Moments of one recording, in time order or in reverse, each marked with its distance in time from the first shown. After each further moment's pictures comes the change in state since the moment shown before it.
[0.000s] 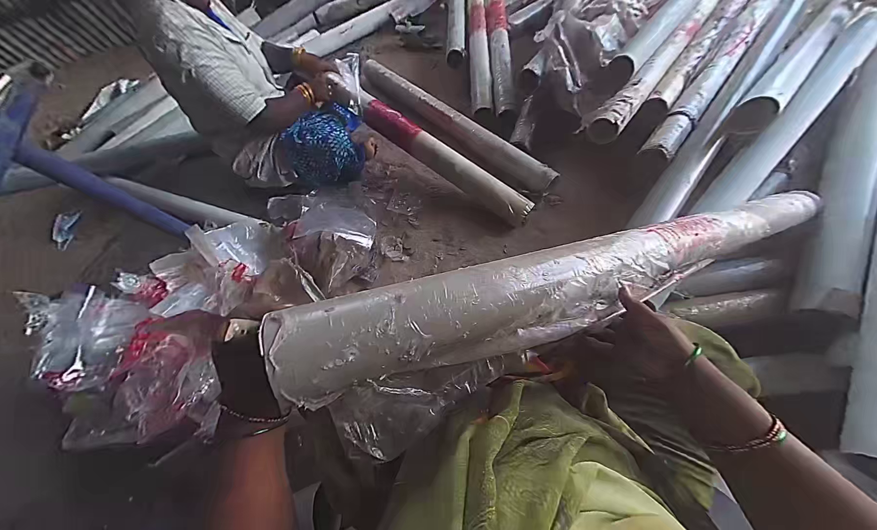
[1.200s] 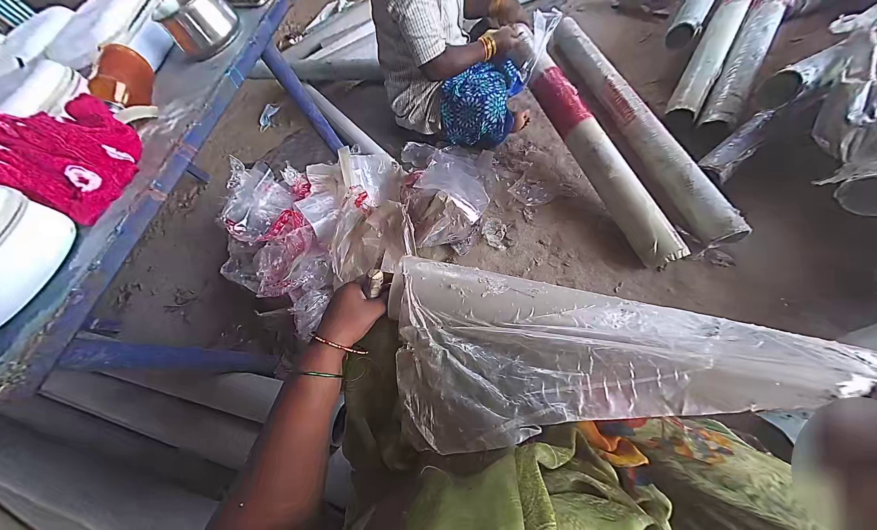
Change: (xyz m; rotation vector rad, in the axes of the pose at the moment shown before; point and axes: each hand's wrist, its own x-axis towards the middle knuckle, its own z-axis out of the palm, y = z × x) left_hand -0.033 0.028 -0.016 0.319 -0.263 -0.240; right_hand 0.041 -0.056 -0.002 0.223 -0.295 -0.366
